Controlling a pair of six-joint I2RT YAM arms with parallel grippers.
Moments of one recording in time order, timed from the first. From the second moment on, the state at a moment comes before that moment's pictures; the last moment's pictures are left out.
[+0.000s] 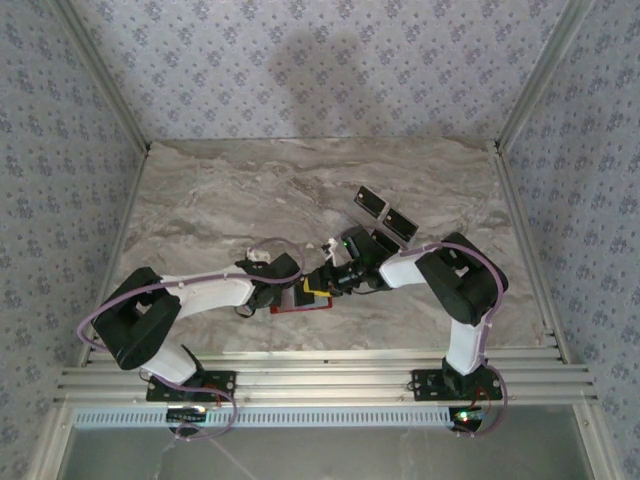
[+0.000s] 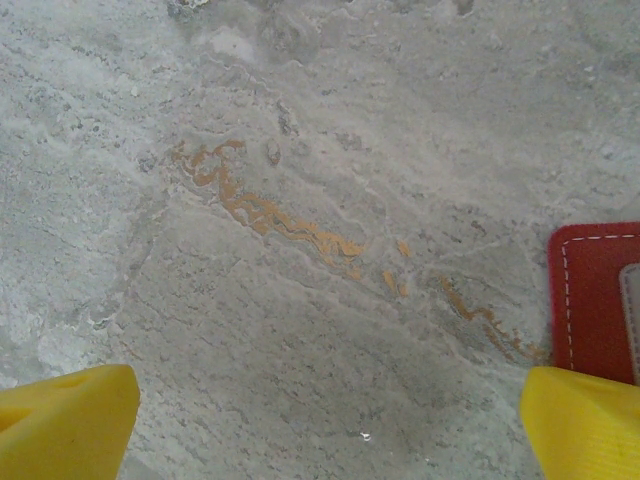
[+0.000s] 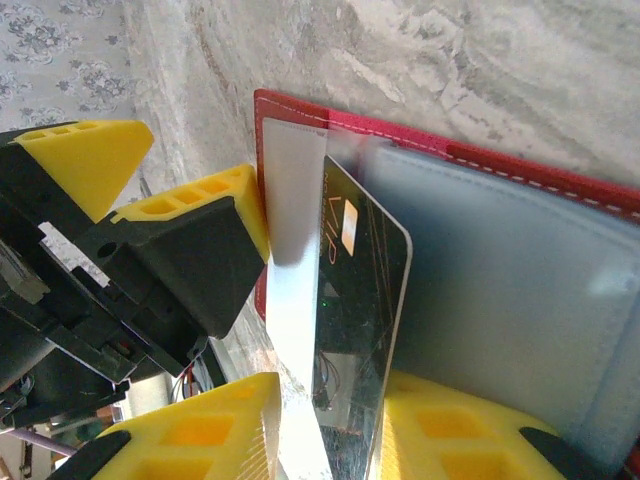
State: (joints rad) left arm -0.84 1.52 0.75 -0.68 -0.58 -0.78; right arm 0.66 1.85 0.78 0.27 -0.81 0.80
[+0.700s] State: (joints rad) left arm -0.84 1.53 0.75 -0.67 -0.58 -0.78; right arm 0.65 1.85 0.79 0.18 -0.78 0.77
